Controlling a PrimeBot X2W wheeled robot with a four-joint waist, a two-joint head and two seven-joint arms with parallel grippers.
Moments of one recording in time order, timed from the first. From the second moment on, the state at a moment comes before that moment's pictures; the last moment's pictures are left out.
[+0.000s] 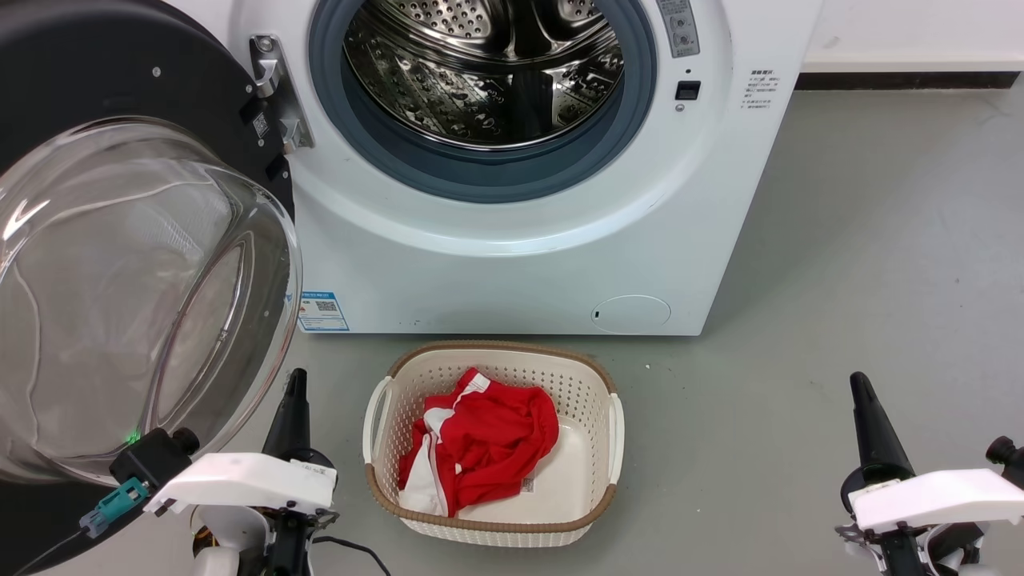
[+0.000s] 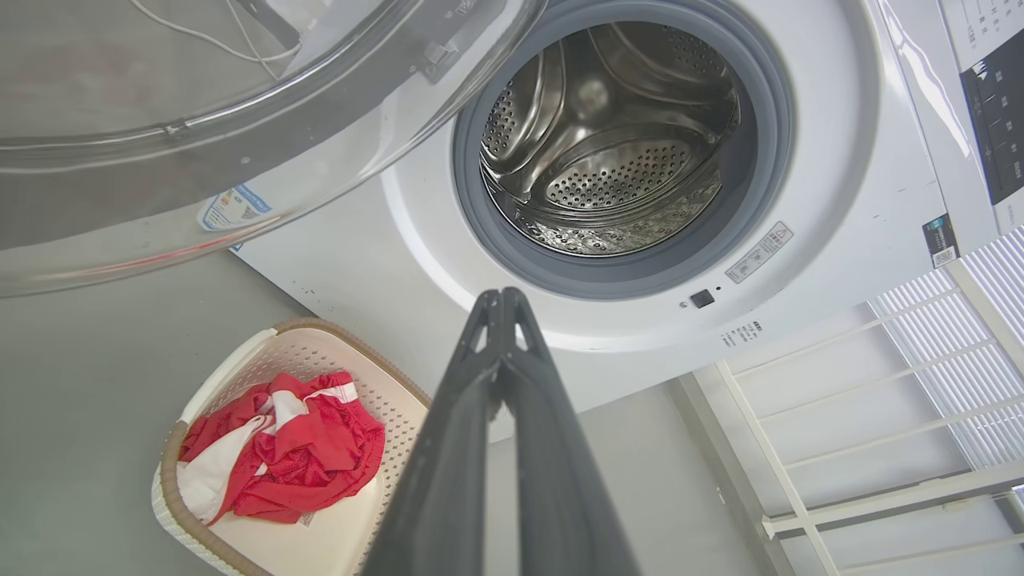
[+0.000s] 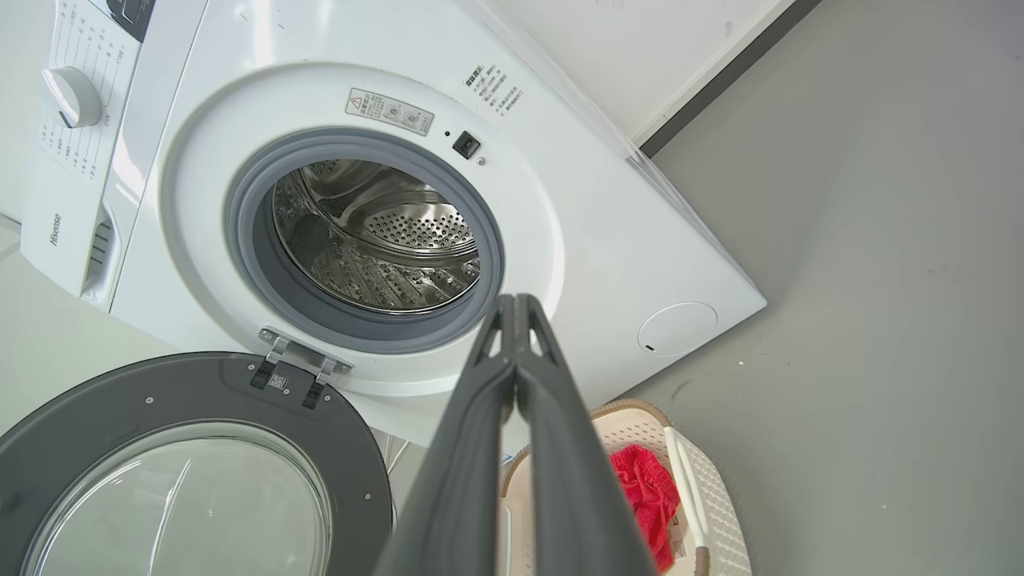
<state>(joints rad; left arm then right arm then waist) -0.13 0.06 0.02 0.25 -0.91 -0.05 -0.06 -0.04 -0.06 -0.07 0.17 0.89 0.13 -0.05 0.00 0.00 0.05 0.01</state>
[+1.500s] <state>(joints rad) -0.12 0.05 0.08 0.25 -1.37 -0.10 0.05 -0.08 -0.06 -0.09 0.22 1.37 0.13 0.05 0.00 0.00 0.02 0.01</state>
